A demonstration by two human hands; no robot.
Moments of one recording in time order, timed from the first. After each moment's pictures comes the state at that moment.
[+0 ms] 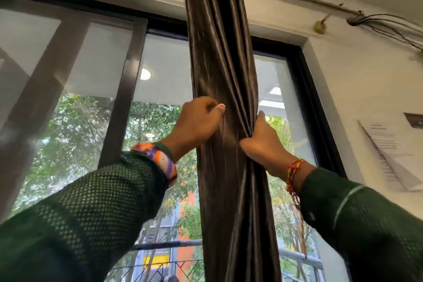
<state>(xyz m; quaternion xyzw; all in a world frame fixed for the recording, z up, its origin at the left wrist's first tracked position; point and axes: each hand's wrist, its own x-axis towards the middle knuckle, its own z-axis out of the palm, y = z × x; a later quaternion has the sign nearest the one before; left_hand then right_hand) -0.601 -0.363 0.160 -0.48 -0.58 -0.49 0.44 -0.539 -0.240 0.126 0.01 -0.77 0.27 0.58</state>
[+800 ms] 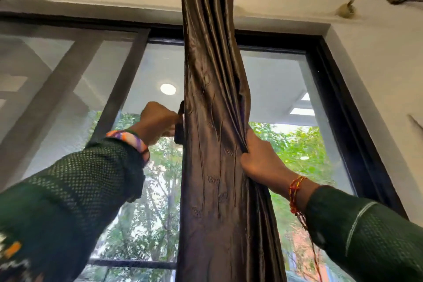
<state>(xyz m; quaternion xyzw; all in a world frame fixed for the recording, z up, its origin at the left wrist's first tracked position) -0.660 -0.299 0.191 -0.33 -0.62 -0.61 0.36 -0.579 -0.112 0.127 0.12 -0.82 0.16 0.53</state>
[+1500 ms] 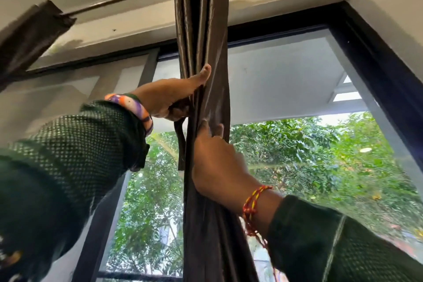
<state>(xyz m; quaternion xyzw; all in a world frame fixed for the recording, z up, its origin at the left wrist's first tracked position) -0.605 -0.255 0.232 -0.28 -0.78 -0.44 0.35 -0.603 -0.151 0.121 0.17 -0.84 0.06 0.51</state>
